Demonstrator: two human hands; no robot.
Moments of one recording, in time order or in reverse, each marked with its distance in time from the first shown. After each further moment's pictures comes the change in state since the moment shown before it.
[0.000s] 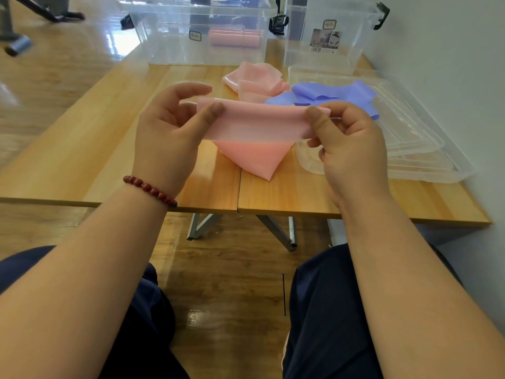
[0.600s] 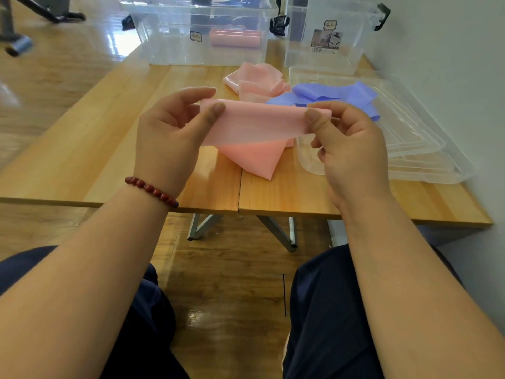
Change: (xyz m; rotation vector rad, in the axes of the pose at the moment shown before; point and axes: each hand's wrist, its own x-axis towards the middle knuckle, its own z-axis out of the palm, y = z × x) left_hand -0.001 0.000 0.002 0.029 0.034 -0.018; right_hand 0.000 0.001 0.001 0.039 0.001 0.026
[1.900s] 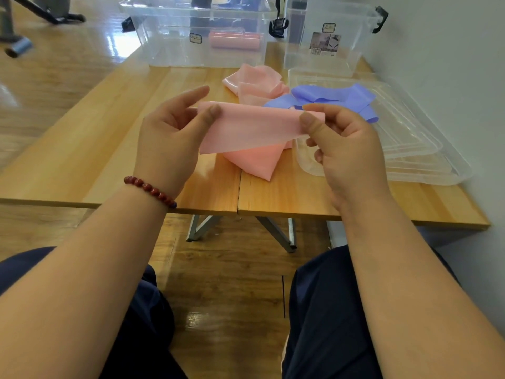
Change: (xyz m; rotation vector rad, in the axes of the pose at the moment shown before) left_hand 0.001 0.003 0.001 0.031 -0.004 -0.122; right_hand 0.000 -0.003 0.001 0.023 -0.036 0.026
